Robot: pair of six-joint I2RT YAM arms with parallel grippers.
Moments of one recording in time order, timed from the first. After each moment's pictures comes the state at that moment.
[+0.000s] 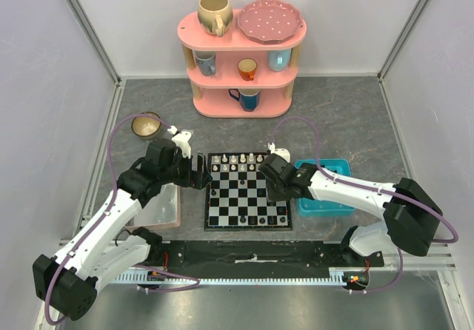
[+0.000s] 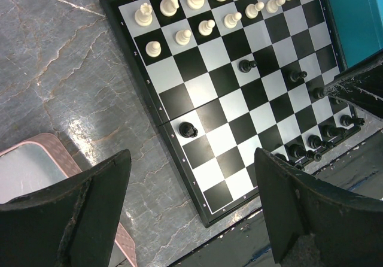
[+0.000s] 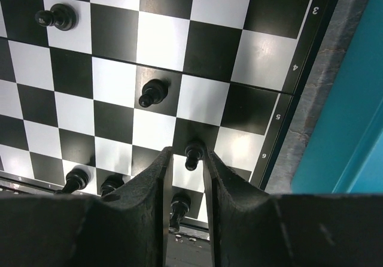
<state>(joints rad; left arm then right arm) -0.46 0.89 0.74 -0.59 0.19 -0.25 0.92 1.41 0.84 -0.55 0.20 0.76</state>
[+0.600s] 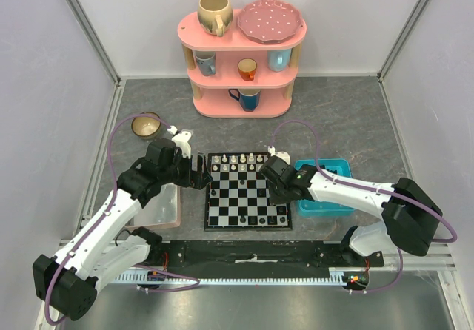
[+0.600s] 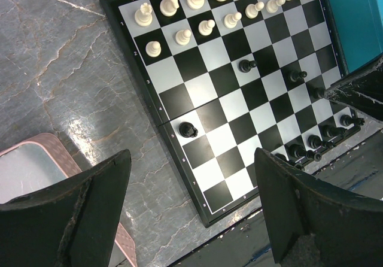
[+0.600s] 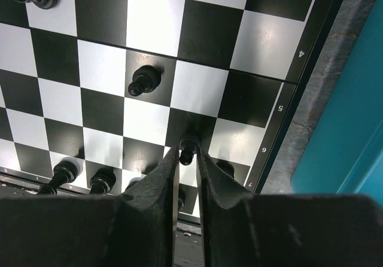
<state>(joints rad) -0.46 0.89 0.74 -0.59 0.19 -0.25 0.92 1.41 0.81 -0.55 0.16 0.75</state>
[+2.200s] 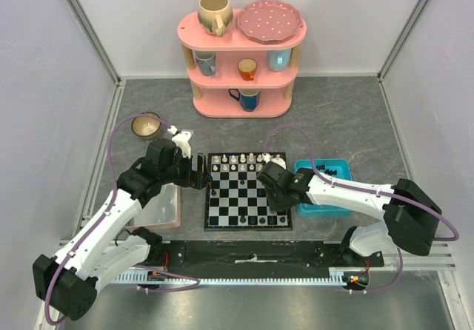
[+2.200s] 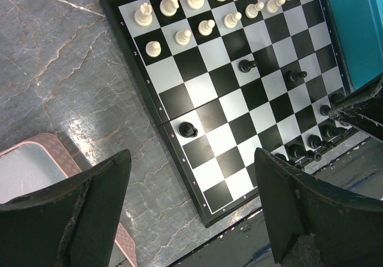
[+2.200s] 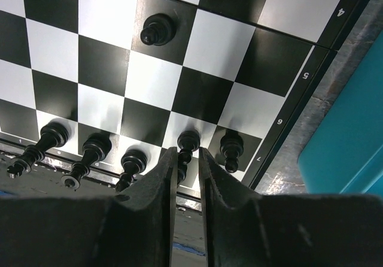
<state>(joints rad) -0.46 0.89 0.74 -0.59 0.19 -0.25 0.98 1.41 0.82 -0.62 0.12 0.72</state>
